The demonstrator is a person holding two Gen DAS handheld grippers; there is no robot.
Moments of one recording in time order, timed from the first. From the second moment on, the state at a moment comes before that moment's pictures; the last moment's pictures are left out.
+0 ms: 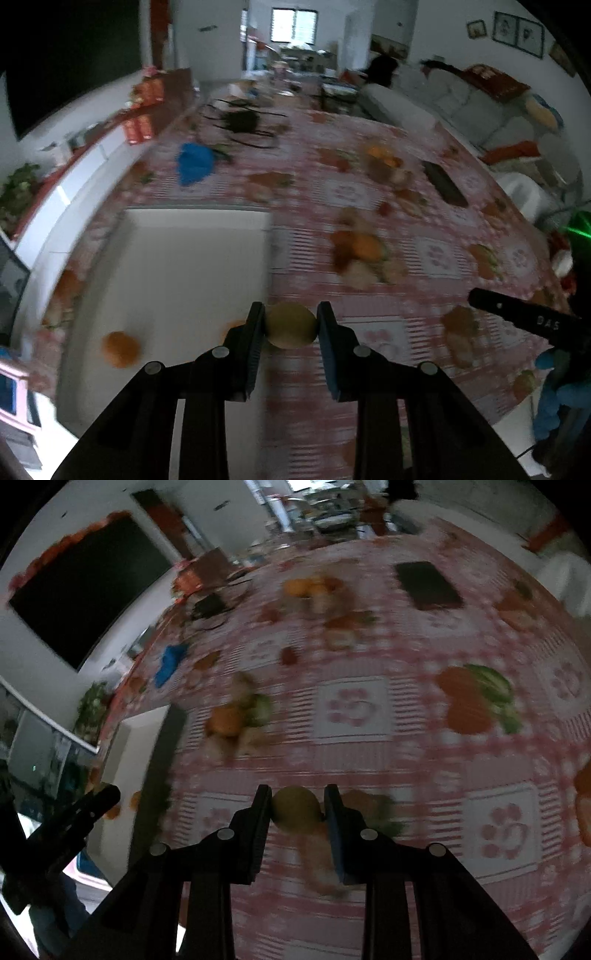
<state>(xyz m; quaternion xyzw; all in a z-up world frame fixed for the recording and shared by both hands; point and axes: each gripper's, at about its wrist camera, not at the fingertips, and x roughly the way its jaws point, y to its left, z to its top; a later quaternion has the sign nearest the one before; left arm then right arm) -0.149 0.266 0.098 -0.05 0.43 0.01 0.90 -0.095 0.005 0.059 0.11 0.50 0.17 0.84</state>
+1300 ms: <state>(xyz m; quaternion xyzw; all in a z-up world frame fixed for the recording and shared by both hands) -0.169 0.386 0.050 -0.06 0.44 0.11 0.89 -0.089 0.274 0.037 -0.04 0.53 0.32 0.78</state>
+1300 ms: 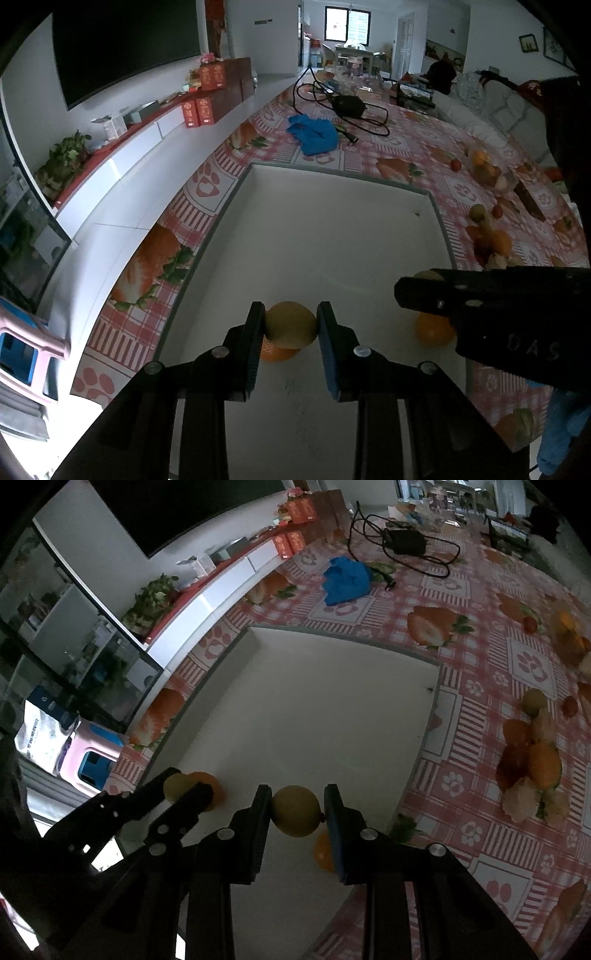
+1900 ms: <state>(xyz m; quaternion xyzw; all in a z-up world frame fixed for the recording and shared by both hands) -0.172 0.363 0.080 -0.04 0.43 0.11 0.90 -0.089 0.241 0.065 -0.02 0.50 0.32 0.81</state>
